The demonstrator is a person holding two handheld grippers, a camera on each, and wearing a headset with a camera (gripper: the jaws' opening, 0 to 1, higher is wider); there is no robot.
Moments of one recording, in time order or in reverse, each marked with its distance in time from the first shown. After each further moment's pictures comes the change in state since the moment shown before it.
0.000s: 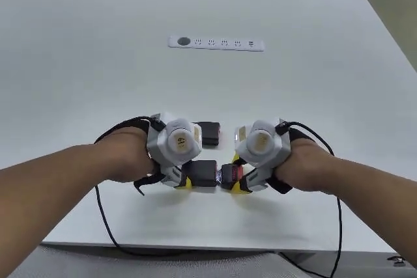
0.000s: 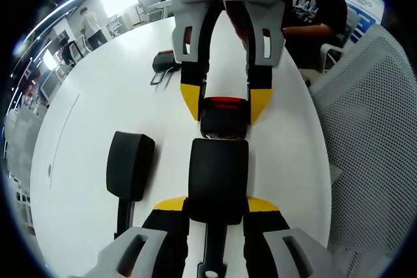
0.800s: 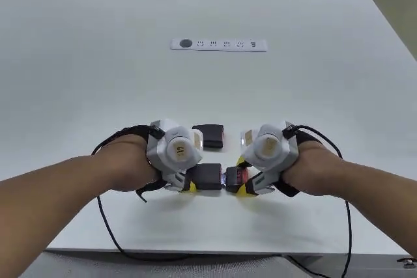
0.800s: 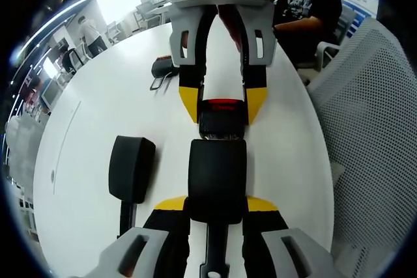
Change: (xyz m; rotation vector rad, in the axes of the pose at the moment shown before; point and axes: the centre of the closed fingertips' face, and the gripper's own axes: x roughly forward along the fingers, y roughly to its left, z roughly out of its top) left arm -0.001 0.000 0.001 0.049 -0.034 0.016; right arm -0.001 0.001 0.000 -0.039 -0.019 -0.004
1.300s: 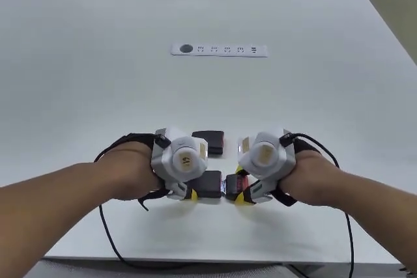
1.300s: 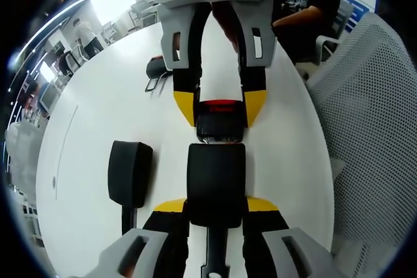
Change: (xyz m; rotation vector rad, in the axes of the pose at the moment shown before) left arm 0.002 -0.002 0.003 0.036 0.036 0.002; right arm 0.003 0.001 0.004 0.003 0.012 -0.002
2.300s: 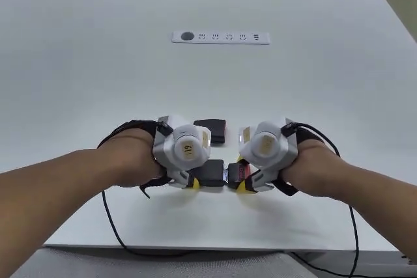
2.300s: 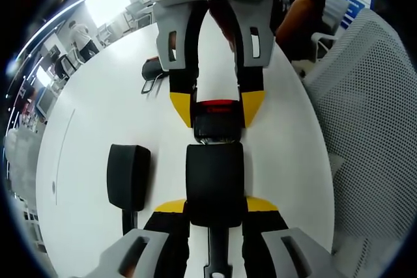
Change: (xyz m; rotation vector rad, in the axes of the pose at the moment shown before) left arm 0.002 -0.001 0.000 0.026 0.008 -0.020; right arm 0.003 -0.002 -0.004 0.014 0.015 -0.021
